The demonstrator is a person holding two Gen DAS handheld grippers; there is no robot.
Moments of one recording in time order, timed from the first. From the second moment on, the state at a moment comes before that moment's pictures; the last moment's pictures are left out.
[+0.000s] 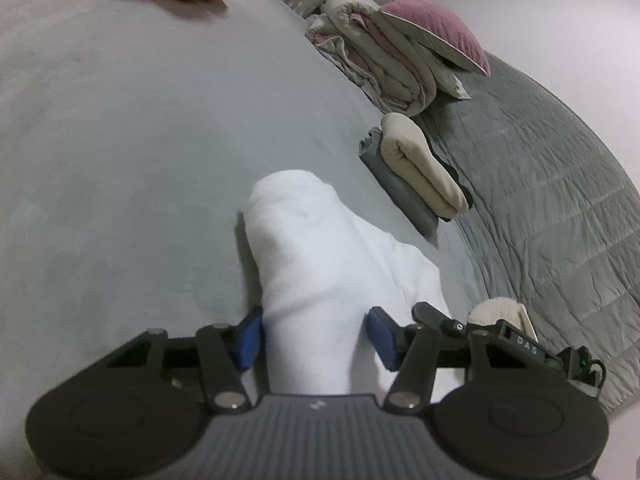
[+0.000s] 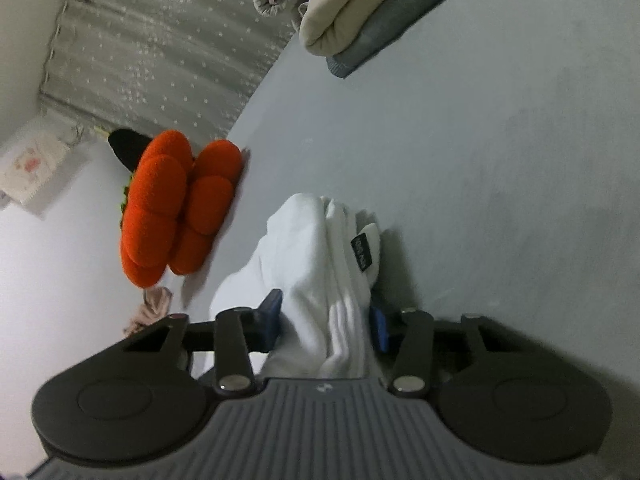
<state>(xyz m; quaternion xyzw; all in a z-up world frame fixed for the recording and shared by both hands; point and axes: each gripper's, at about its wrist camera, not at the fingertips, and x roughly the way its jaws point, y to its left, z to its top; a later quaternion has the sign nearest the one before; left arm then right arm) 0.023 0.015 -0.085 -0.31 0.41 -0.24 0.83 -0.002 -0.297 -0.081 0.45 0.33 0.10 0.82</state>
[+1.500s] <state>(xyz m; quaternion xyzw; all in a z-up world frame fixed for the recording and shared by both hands) 0.313 -0.188 0.039 -0.25 0.28 -0.37 0.85 0.180 -0.438 0.030 0.42 0.11 0.02 0.90</state>
